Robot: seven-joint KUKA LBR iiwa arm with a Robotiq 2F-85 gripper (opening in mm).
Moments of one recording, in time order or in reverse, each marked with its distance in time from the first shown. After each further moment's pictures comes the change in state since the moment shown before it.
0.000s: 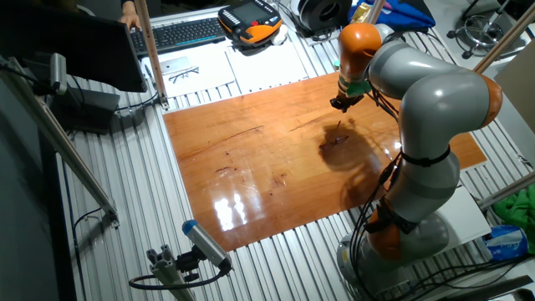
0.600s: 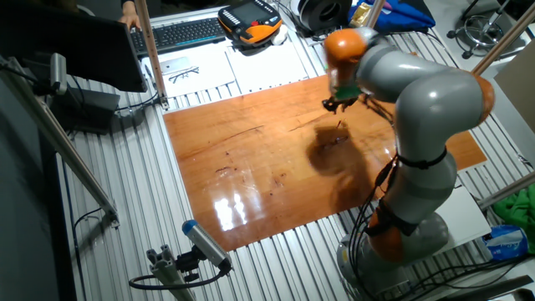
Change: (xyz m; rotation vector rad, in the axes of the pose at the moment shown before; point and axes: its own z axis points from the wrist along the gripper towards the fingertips) arm -0.003 0.016 -0.004 0.005 -0.019 0.050
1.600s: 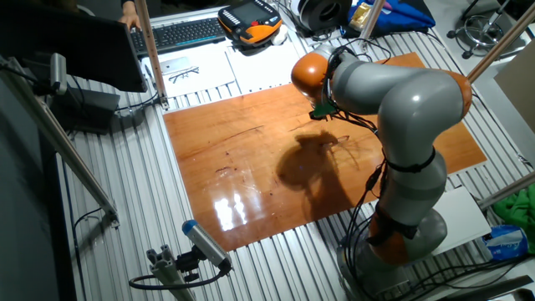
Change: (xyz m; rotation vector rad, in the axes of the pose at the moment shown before) arm 0.016 0.055 0.017 0.232 -0.077 0.004
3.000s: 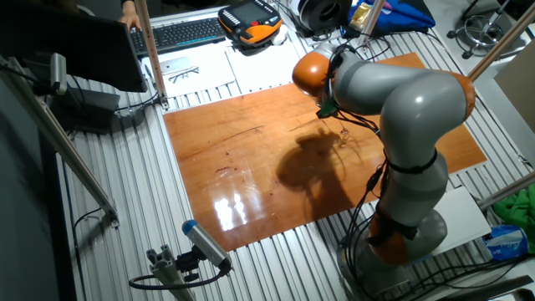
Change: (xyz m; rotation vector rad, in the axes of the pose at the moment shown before) arm -0.002 -0.020 -0.006 0.064 0.005 -0.191
